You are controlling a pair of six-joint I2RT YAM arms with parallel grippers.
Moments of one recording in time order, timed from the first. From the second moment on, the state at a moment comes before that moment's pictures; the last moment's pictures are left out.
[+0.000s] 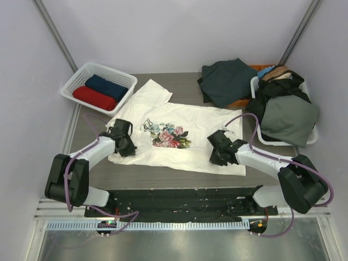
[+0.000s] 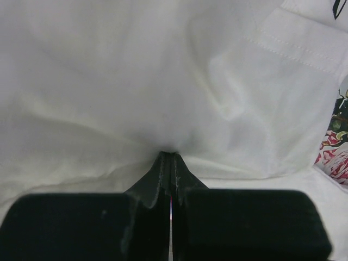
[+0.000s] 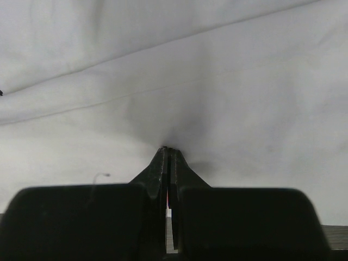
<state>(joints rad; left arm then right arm) -0.26 1.41 0.70 -0.45 -0.07 -0.73 0.62 1.33 0.63 -0.48 0.21 0.92</state>
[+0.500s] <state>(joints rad) -0.29 1.15 0.56 -0.59 -0.12 -0.83 0.70 1.19 0.59 -0.69 0.25 1.00</state>
